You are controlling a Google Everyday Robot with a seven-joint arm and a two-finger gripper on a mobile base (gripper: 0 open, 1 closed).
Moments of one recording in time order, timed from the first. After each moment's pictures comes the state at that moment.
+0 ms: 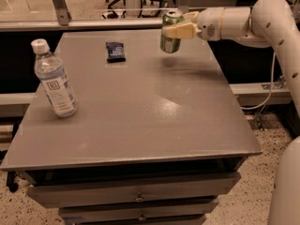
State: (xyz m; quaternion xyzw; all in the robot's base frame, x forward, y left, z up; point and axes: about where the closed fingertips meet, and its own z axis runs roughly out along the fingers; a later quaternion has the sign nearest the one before) arm 0.750 -0.096 0.947 -0.42 0.65 0.33 0.55
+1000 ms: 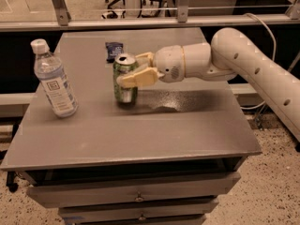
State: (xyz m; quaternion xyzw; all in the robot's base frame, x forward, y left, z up) arm 0.574 0.045 0.907 -0.51 0.56 0.46 0.45
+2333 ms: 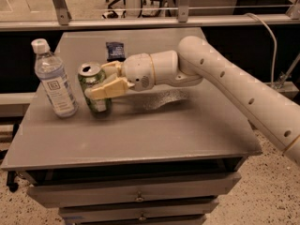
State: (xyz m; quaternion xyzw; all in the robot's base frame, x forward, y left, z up) arm 0.535 0.126 0.902 -0.55 0.49 0.52 0.43
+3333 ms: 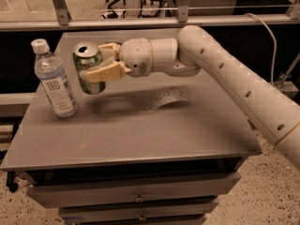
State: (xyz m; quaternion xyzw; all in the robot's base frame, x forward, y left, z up) arm 0.551 0.132 0.946 -0.55 0.44 0.52 0.49
